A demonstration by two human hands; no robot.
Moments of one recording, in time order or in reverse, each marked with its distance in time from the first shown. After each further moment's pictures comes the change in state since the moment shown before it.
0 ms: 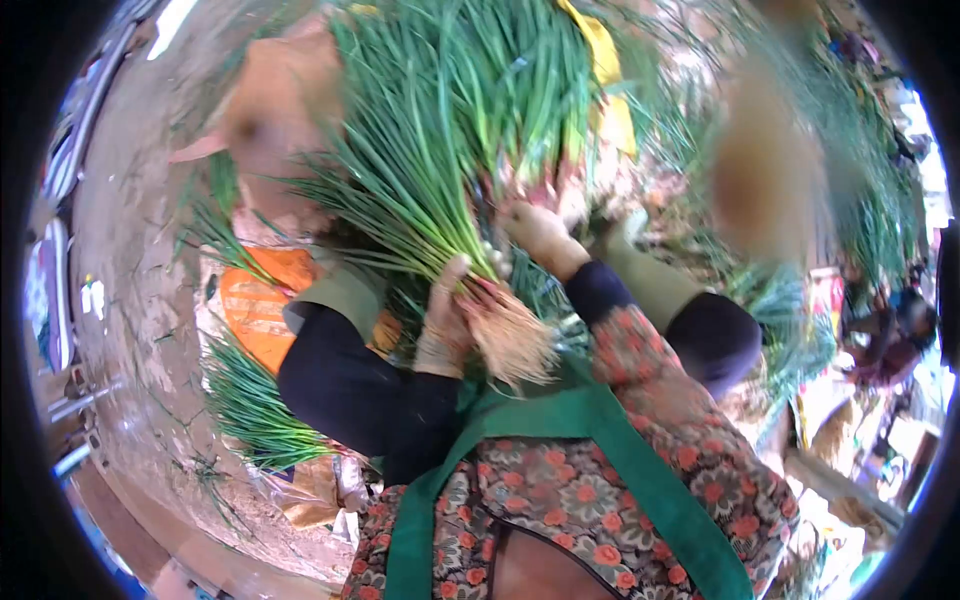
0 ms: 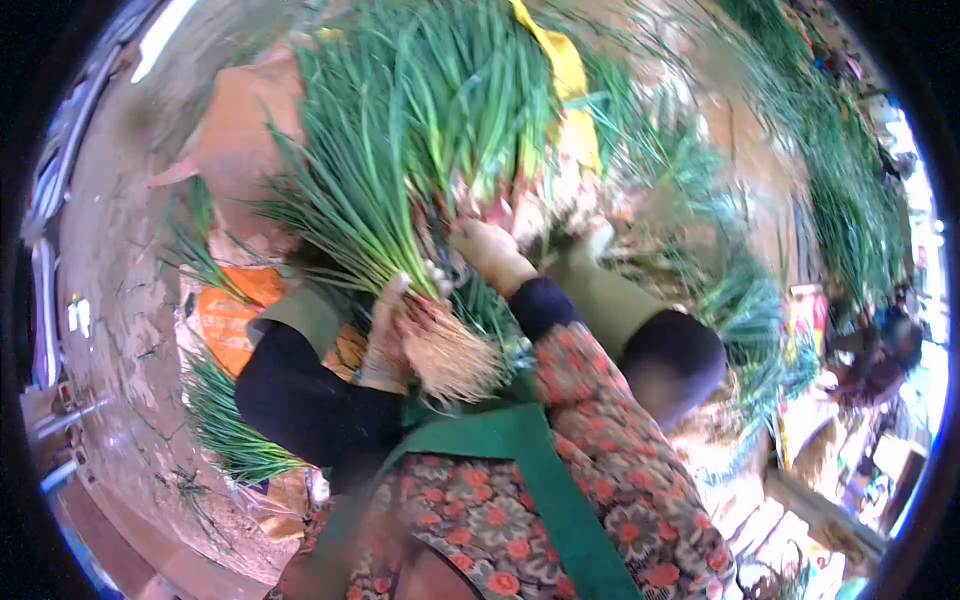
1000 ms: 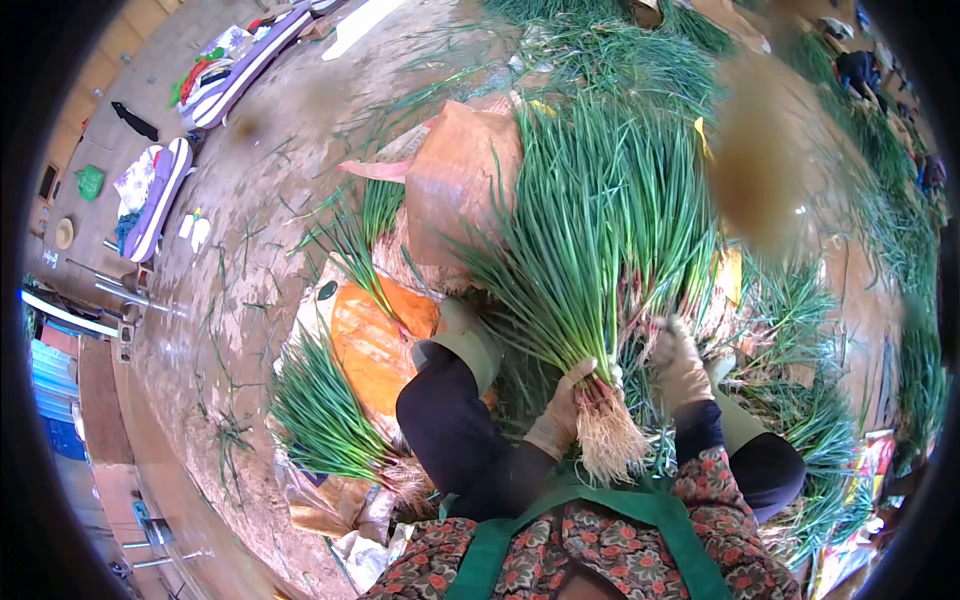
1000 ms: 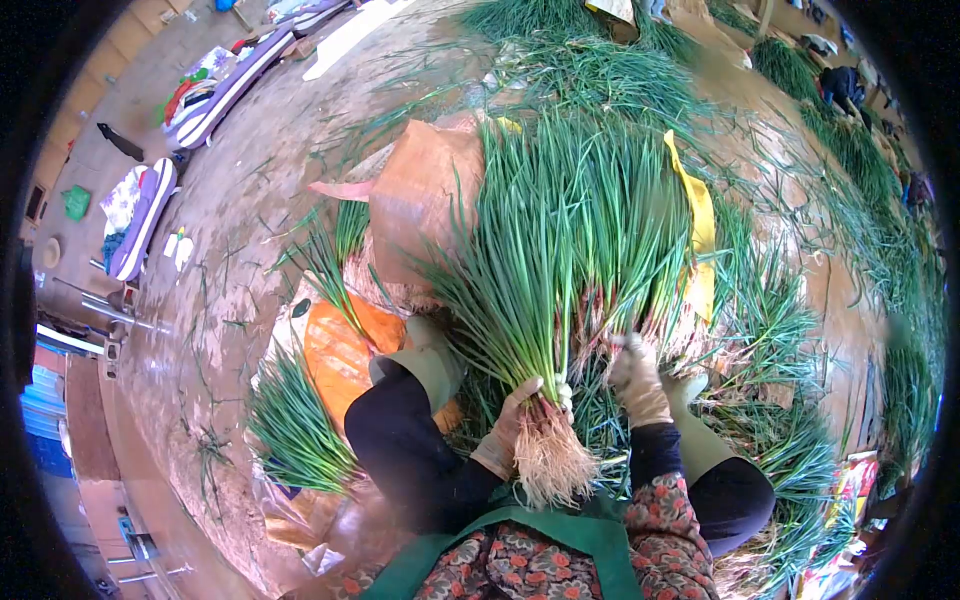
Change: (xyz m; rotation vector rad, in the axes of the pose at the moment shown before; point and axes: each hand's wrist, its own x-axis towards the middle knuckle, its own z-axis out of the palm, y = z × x) left_hand 0.002 -0.006 -0.014 -0.266 -0.278 -0.096; right_hand -0.035 -0.019 -0.044 1.613 -0.032 0.183
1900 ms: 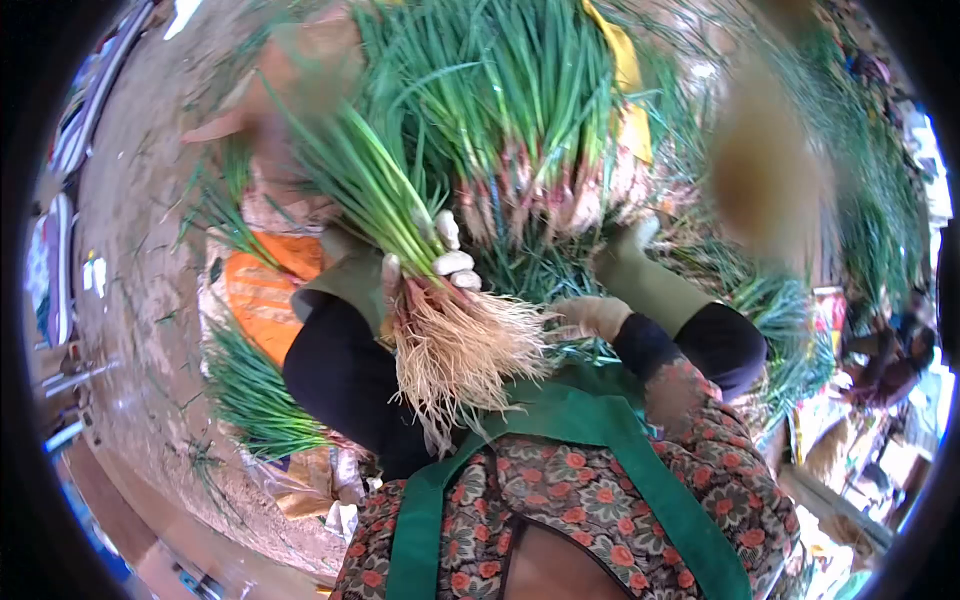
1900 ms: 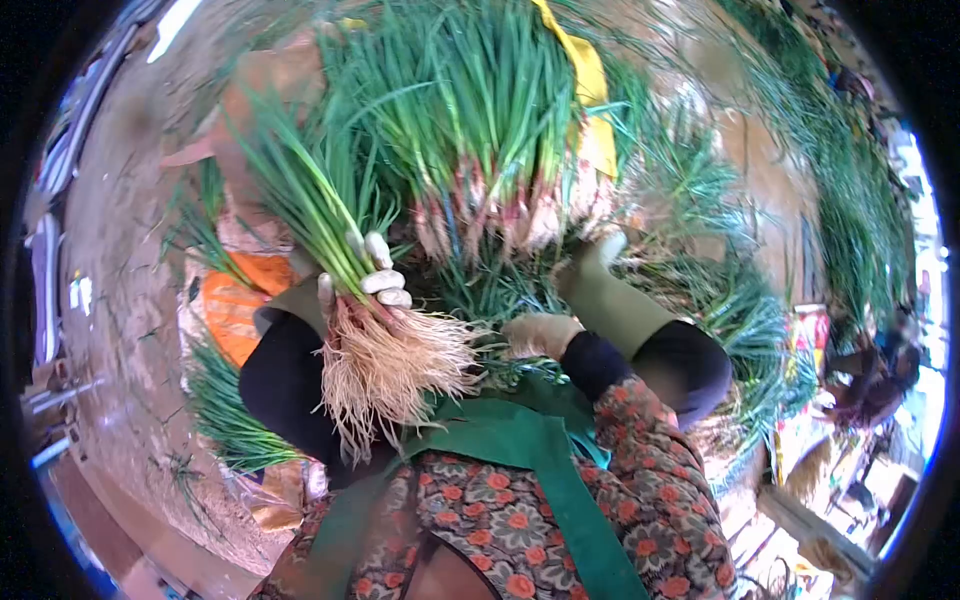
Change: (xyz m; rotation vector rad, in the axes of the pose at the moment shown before) left_hand -0.022 0.036 0.067 -0.033 -0.433 0.249; right_hand -0.049 0.086 -0.098 -1.775 -0.701 0.148
